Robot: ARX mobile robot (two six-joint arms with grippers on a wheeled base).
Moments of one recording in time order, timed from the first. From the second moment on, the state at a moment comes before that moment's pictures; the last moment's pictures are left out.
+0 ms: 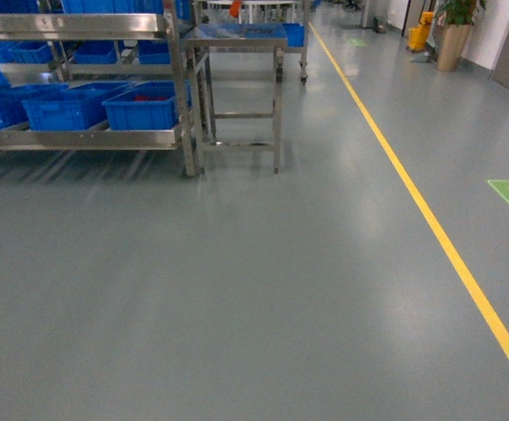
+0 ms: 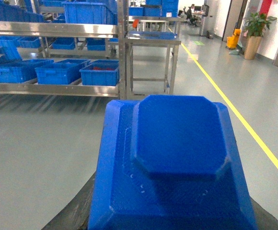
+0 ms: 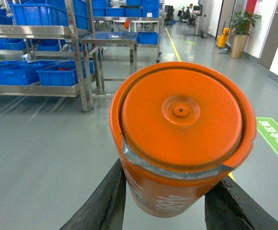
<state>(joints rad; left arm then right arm) 0.00 0.01 0.01 -0.01 0.00 0.00 0.00 0.01 0.01 -0.01 0.00 0.00</state>
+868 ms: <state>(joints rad) 0.00 0.01 0.01 -0.01 0.00 0.00 0.00 0.01 0.01 0.00 0.00 0.00</state>
